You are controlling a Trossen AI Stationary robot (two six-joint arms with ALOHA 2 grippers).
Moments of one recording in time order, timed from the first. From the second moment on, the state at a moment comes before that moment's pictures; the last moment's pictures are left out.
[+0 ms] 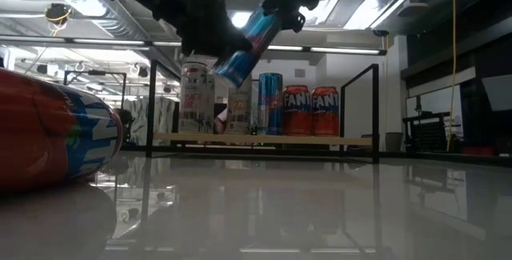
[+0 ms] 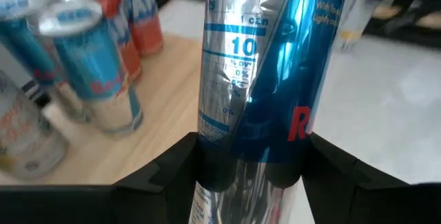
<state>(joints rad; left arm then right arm) -0.01 1.38 0.82 0.08 -0.33 -0.22 -0.18 1.61 1.44 -0.52 -0.31 -0.08</state>
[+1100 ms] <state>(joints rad) -0.01 1.38 0.82 0.18 -0.35 -0.20 -0.16 1.61 1.44 -0.46 -0.29 -0.08</state>
